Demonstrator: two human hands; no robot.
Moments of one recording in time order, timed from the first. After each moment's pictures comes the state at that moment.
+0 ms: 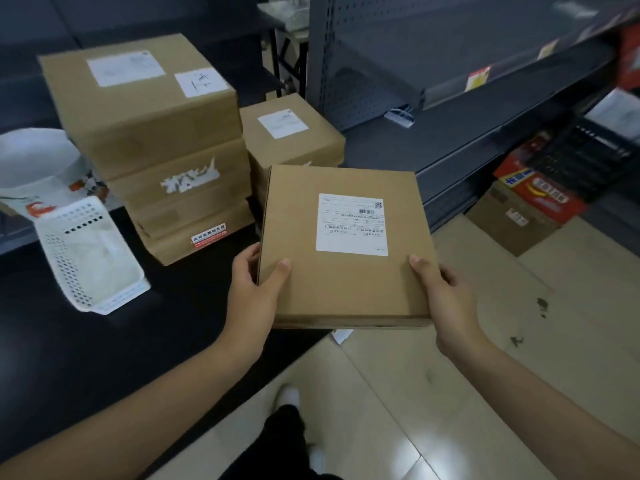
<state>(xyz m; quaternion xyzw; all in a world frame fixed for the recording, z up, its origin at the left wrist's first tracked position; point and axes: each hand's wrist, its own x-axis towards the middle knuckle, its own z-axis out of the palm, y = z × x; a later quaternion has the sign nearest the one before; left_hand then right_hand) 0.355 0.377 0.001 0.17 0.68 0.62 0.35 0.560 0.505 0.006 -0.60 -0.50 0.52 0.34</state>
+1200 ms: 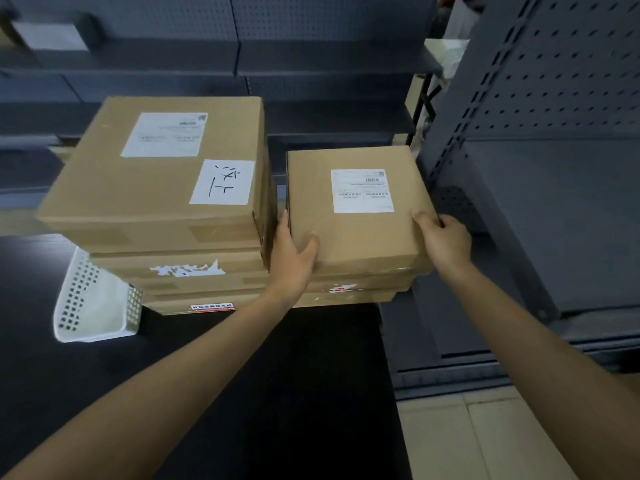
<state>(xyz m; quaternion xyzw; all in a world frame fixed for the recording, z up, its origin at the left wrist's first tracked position) 0.188 0.675 -0.003 0.06 0.77 0.61 0.15 0.261 0.889 0.009 -0.45 -0.74 0.47 0.15</state>
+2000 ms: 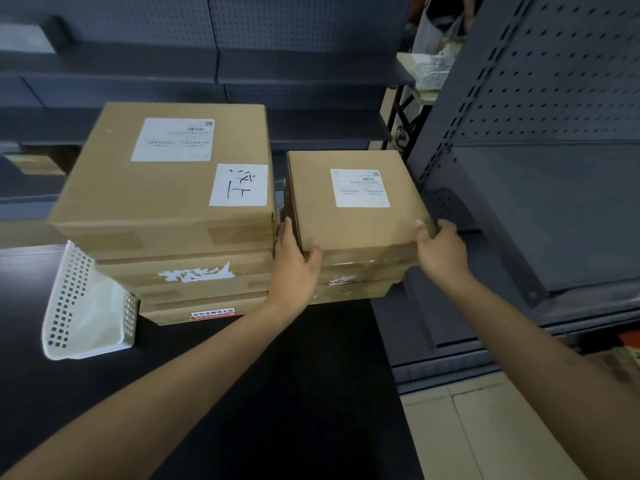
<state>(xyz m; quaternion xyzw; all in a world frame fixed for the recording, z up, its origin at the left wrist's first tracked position) 0.194 0.646 -0.001 0.15 0.81 0.55 0.16 0.282 0.852 0.021 -0.47 -0.79 0.37 0.13</state>
